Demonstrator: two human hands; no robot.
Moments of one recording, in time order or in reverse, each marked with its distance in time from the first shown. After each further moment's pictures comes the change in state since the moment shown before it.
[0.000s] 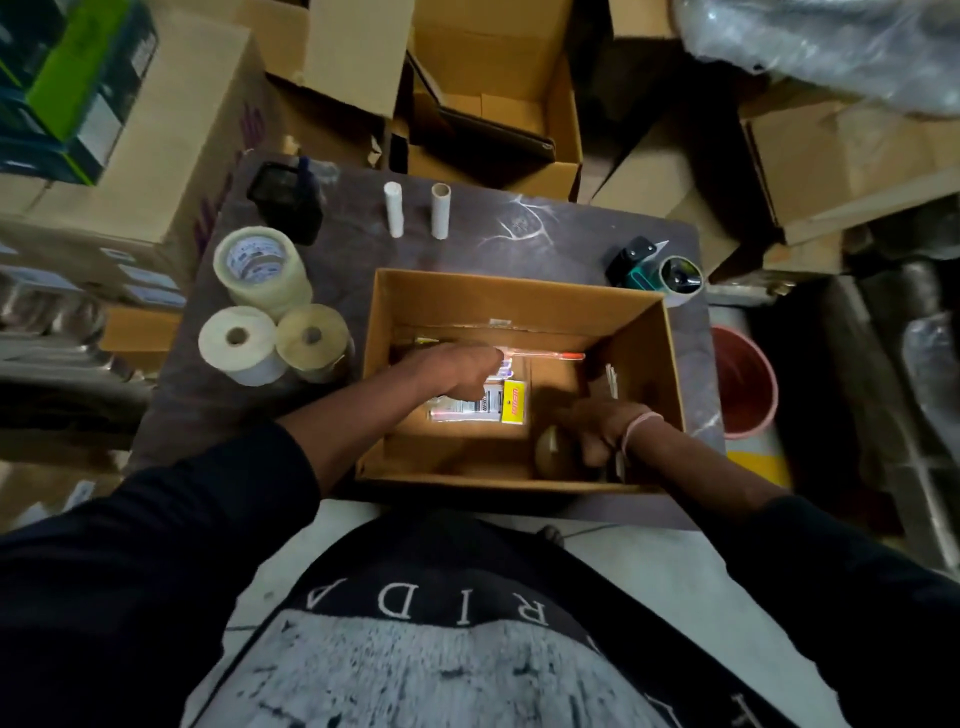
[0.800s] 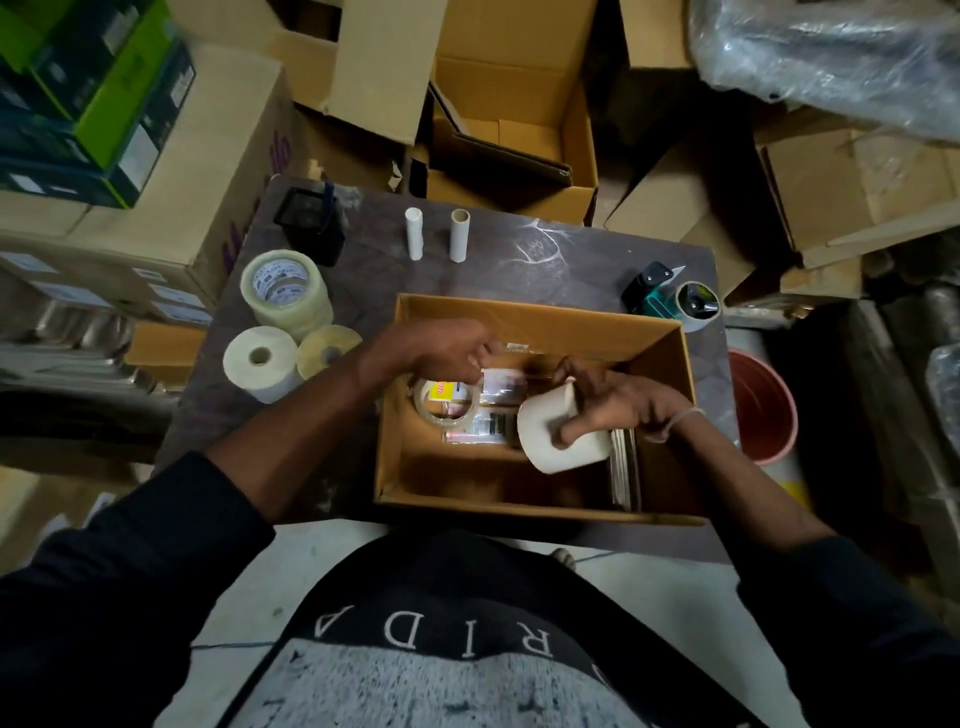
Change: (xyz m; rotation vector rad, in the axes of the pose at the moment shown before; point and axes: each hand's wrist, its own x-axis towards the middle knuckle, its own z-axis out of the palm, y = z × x) left_hand -0.031 -0.046 -0.051 -0.409 0.042 0.078; right_hand -0.041 -0.013 -0.060 0.484 0.250 -0.189
